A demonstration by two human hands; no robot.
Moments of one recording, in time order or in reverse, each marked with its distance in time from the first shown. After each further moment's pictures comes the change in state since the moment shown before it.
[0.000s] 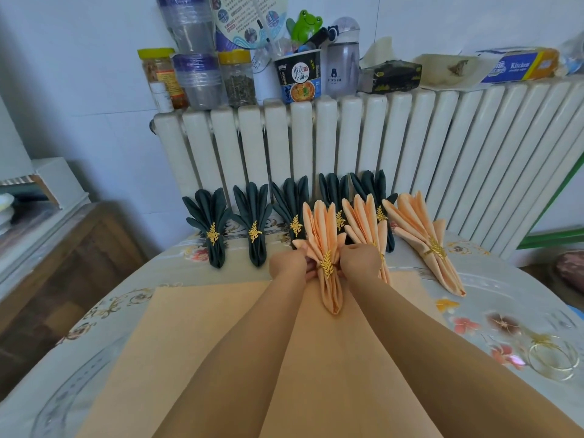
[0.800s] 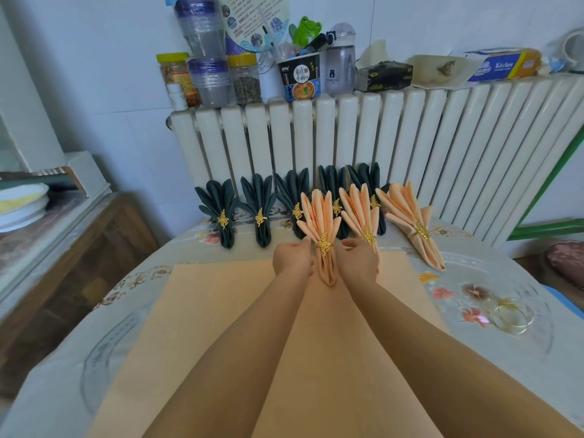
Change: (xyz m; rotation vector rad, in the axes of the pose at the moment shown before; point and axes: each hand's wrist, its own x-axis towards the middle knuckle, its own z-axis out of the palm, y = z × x) left_hand -0.062 -0.018 -0.013 0.184 0.149 0.212; right_hand -0.057 0.018 -0.028 -0.065 -0.004 -0.194
